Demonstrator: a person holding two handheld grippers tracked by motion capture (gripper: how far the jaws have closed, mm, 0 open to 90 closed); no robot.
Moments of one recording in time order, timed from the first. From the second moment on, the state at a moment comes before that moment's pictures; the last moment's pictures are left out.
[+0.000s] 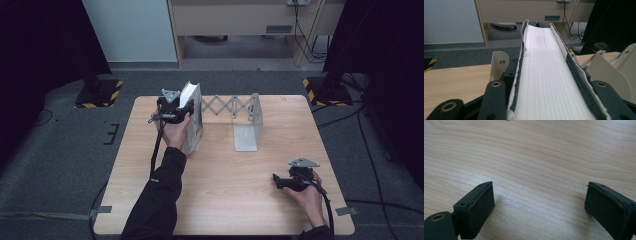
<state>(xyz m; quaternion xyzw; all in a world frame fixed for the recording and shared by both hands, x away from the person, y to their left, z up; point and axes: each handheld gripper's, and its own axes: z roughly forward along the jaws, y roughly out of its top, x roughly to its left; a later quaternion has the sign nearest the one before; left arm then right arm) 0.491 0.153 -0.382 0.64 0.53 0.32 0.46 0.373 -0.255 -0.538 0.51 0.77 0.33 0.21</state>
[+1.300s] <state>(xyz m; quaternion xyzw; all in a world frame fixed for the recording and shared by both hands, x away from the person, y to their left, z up) 0.458 0.153 -0.412 0.62 0.53 0.30 0.49 0.373 -0.254 -0.538 0.51 0.77 0.33 0.21</state>
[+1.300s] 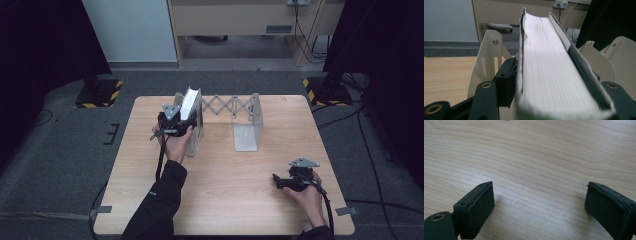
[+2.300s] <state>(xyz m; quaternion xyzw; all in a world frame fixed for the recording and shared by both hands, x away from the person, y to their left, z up) 0.430 0.159 -0.448 0.62 0.53 0.31 0.48 0.373 -0.254 -0.538 0.51 0.77 0.33 0.21</state>
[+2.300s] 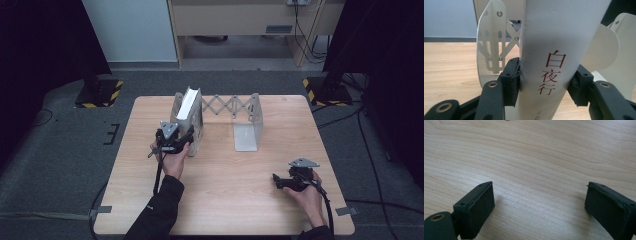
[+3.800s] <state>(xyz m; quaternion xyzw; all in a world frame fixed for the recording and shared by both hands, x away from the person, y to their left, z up) 0.433 0.148 -0.457 0.64 0.50 0.29 0.50 0.373 -0.253 -0.538 0.51 0.77 0.33 0.21</state>
